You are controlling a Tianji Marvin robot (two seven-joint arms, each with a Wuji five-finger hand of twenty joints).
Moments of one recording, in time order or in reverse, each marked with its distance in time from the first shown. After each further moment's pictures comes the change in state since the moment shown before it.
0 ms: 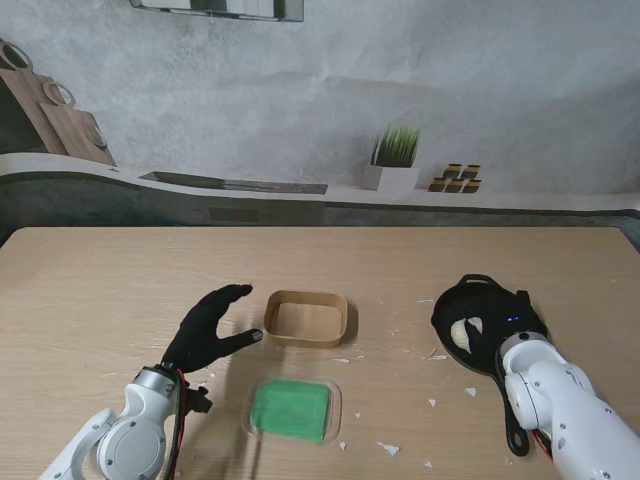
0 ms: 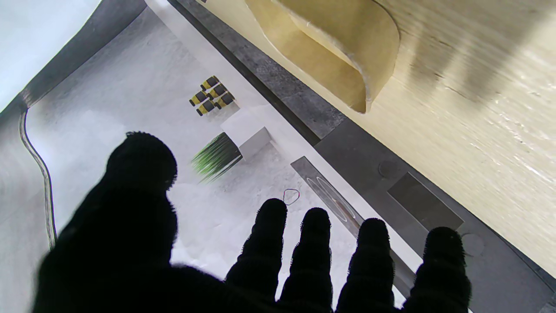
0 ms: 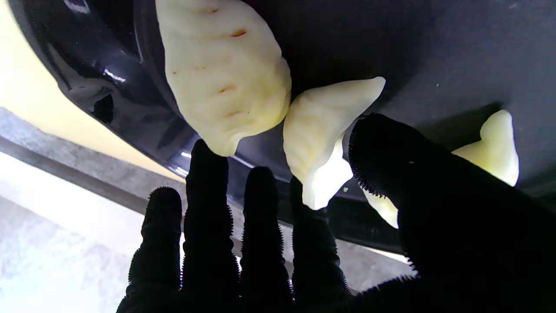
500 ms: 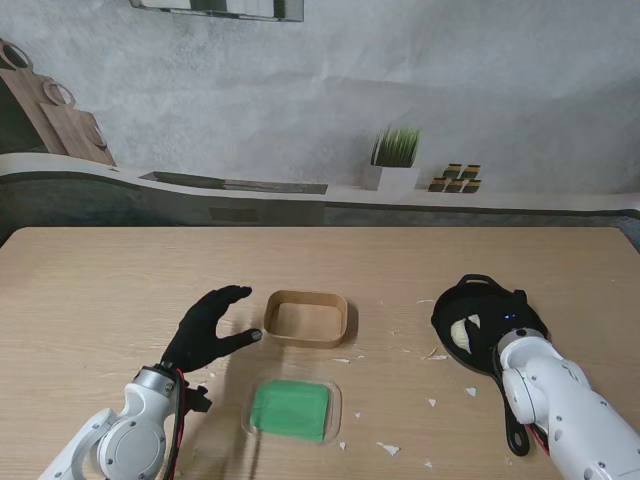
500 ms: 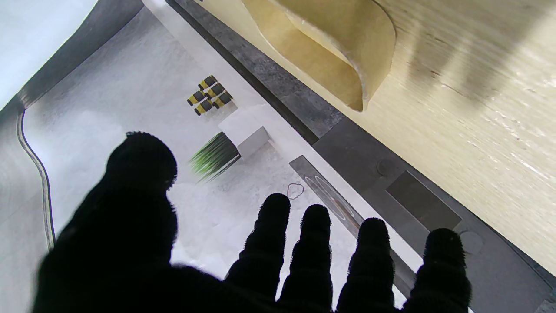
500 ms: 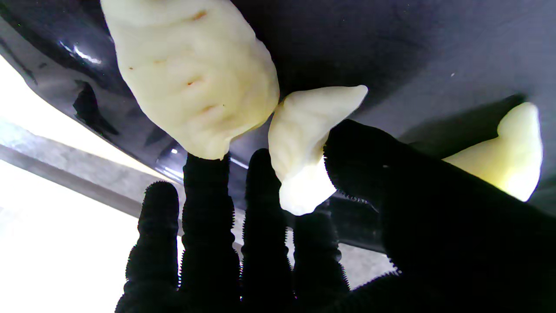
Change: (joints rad) left arm -0.003 0.000 0.000 0.006 0.006 0.000 0.006; right arm 0.043 0.003 -0.035 0.051 0.029 -0.004 -0.021; left_hand 0.000 0.000 0.000 0.000 0.050 0.023 0.000 0.000 0.023 0.000 0.009 0.002 0.000 0.000 0.000 0.013 -0.012 0.000 0.000 0.011; right_hand 0.071 -0.039 0.093 0.003 0.116 -0.026 0.030 0.039 0.223 -0.029 0.000 0.014 0.155 0.000 0.051 -0.006 0.060 0.038 -0.002 -0.022
